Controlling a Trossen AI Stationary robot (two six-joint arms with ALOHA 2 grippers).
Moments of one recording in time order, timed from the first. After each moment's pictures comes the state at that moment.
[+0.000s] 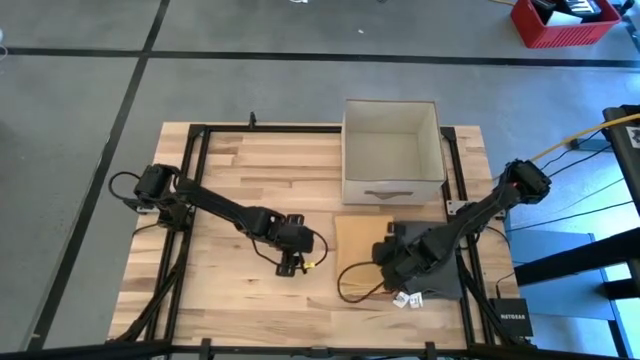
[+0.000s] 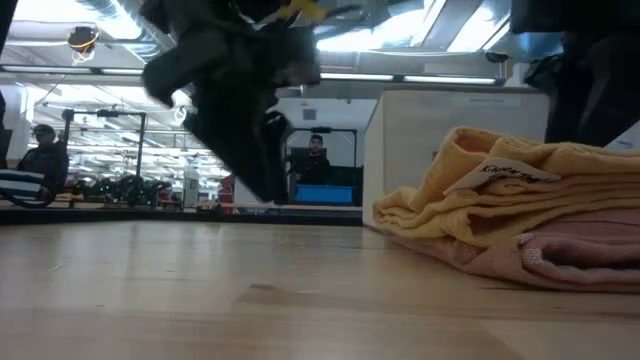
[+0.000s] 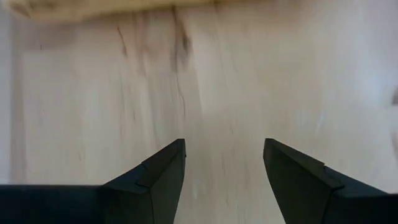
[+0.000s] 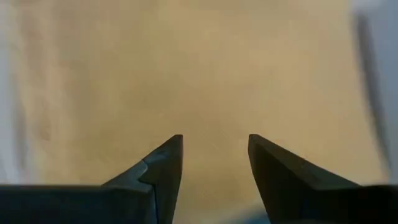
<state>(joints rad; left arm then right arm) -0.23 1.80 1.12 -0.39 -0.07 -0.08 0.59 1.49 0.96 -0.78 0.33 0.65</state>
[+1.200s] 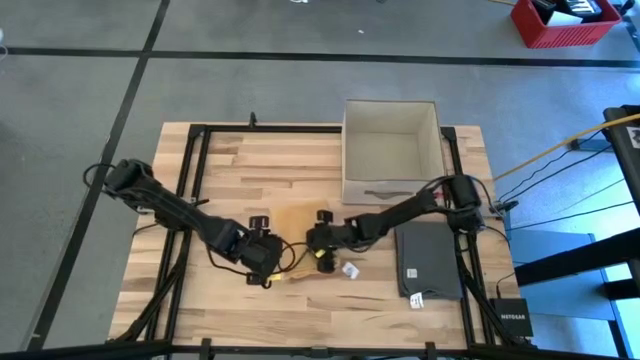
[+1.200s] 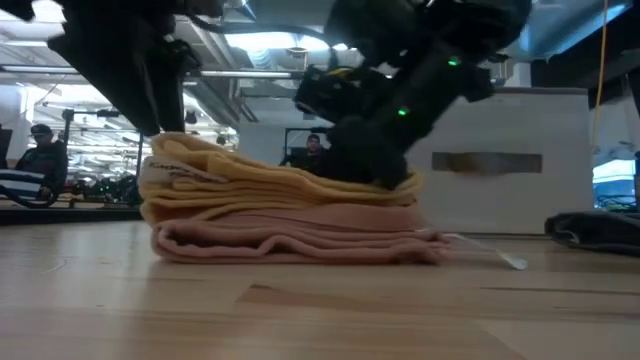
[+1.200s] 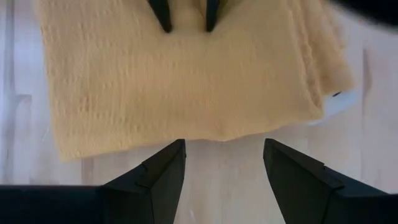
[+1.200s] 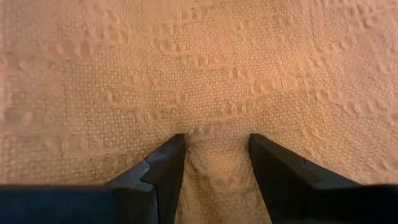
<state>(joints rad) -0.46 1.57 1.10 -0.79 -0.34 -0.41 0.20 2.04 1.15 0.06 0.18 0.09</state>
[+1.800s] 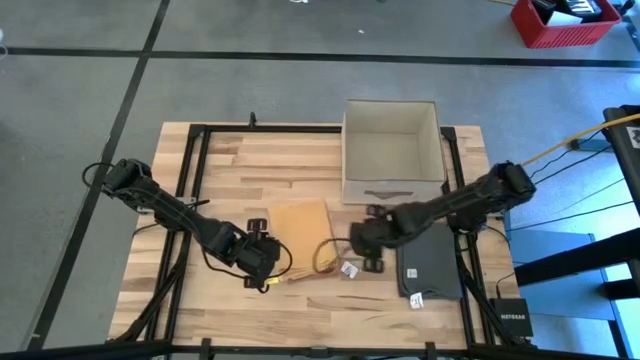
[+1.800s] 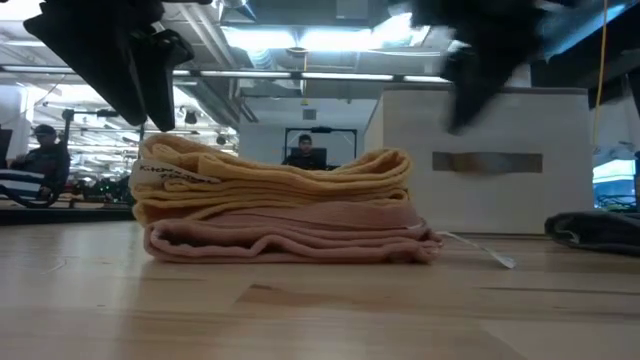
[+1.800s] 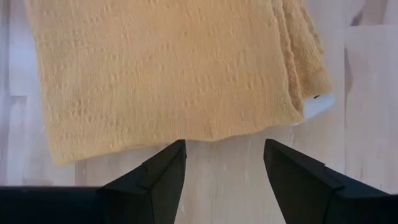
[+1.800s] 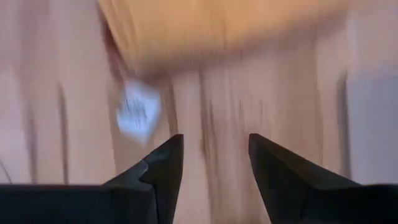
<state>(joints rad) -0.50 1.55 1.10 -0.80 -0.35 -0.44 0.31 1.63 1.24 -0.86 0.14 0.36</state>
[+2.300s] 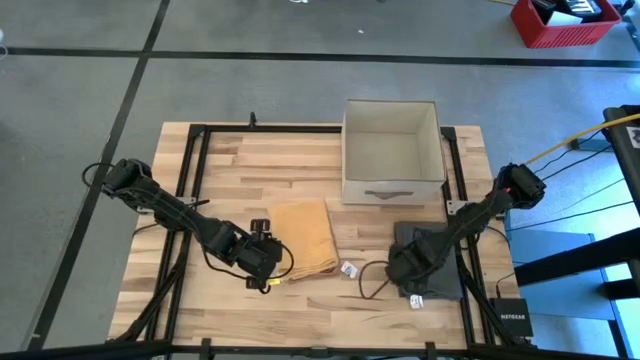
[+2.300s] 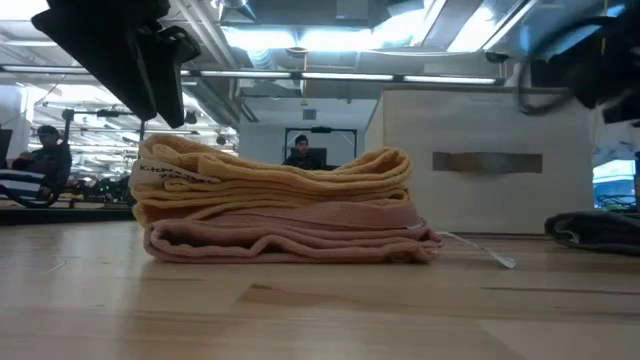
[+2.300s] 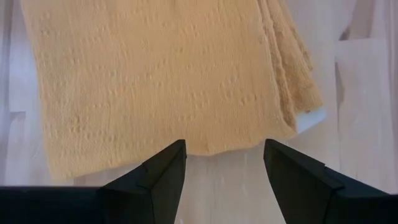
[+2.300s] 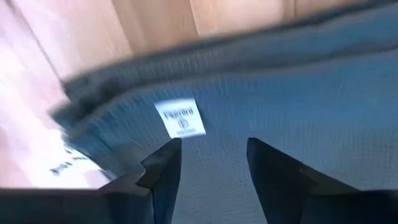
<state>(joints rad) -0.50 1.55 1.10 -0.75 -0.35 -0.41 0.58 1.56 0.98 -1.10 -0.13 0.83</state>
